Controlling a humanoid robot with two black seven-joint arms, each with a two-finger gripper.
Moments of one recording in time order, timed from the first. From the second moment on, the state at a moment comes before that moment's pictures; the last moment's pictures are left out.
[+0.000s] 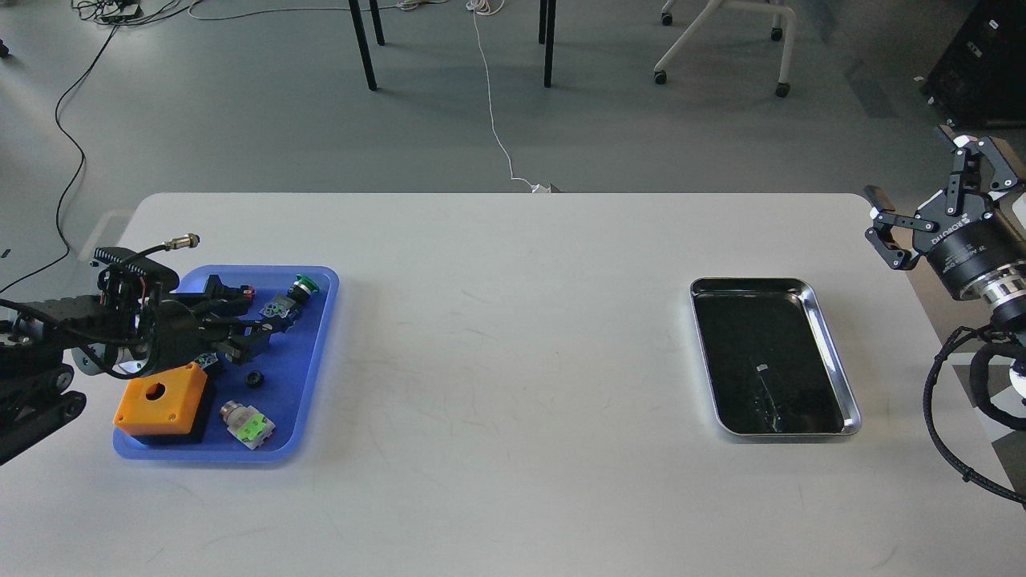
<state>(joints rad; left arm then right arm) -0.74 0.80 -0.31 -1.02 1.75 -0.11 -0.34 0.59 -0.68 0.62 0.77 -0.02 0.49 0.49</state>
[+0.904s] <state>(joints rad) -0.95 0.55 -0.65 -0.80 -0.02 -0.17 -0.32 0.79 -0.54 0.84 0.57 0.05 0.45 0.42</state>
